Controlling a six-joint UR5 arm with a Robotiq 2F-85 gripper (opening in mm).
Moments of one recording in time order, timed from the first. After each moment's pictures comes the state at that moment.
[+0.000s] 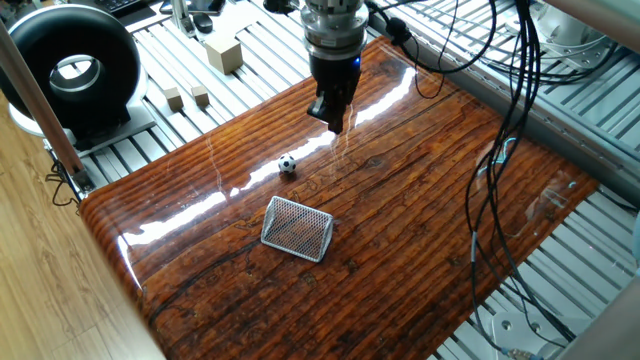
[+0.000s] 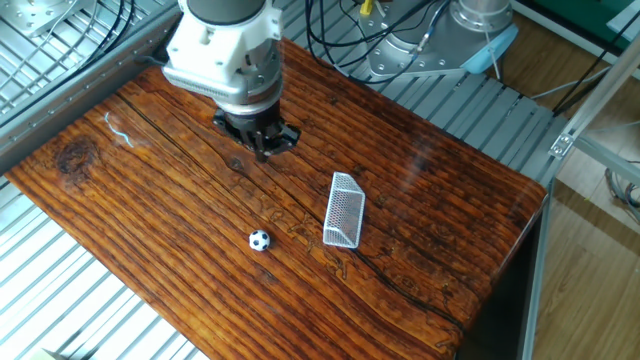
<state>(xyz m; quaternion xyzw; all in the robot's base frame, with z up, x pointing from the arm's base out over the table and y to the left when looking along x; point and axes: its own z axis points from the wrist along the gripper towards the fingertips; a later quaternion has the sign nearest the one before) 0.523 0.033 0.137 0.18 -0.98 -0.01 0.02</state>
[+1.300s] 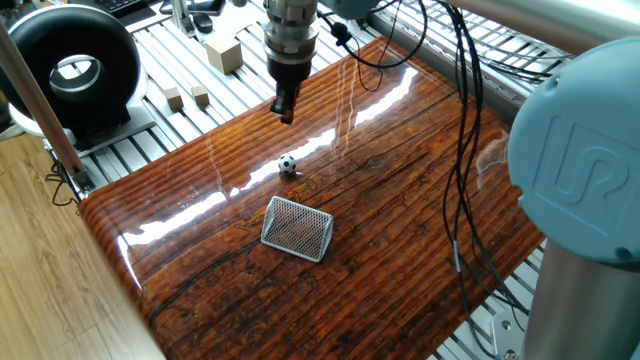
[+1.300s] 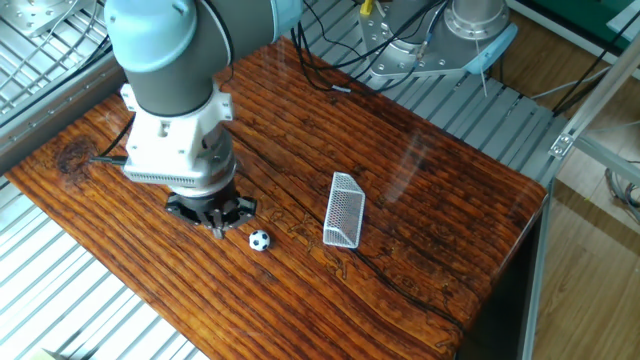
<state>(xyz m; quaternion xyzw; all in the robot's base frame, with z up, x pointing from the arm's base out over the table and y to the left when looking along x) 0.639 0.033 0.074 0.29 -0.96 0.00 -0.04</state>
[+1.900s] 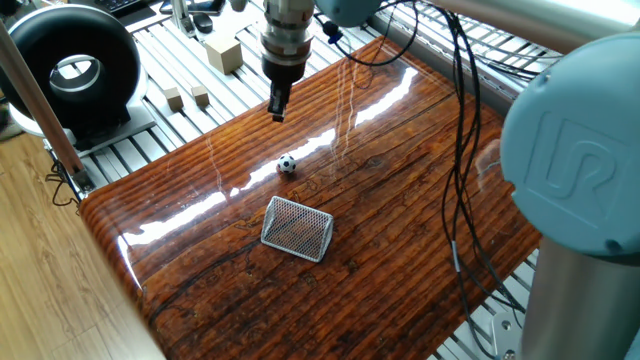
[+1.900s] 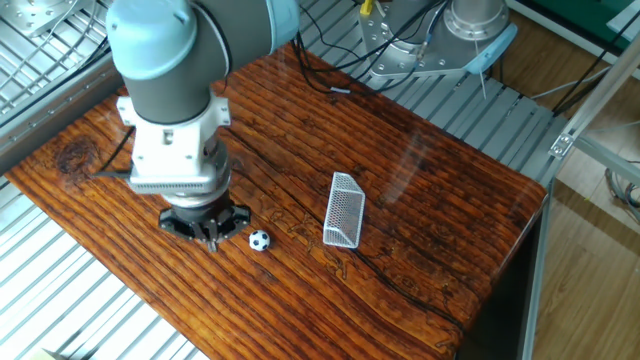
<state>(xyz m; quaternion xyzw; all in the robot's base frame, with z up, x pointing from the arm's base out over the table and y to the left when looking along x) 0.660 0.045 0.057 0.38 -0.92 -0.01 -0.07</state>
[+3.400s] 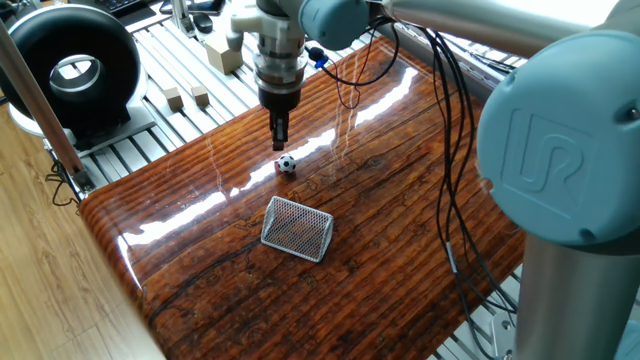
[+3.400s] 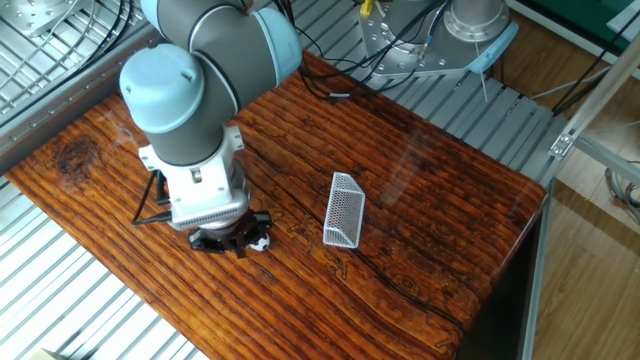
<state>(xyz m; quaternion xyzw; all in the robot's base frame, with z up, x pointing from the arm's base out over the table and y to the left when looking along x) 0.625 0.066 0.017 0.46 -0.89 -0.05 -0.01</state>
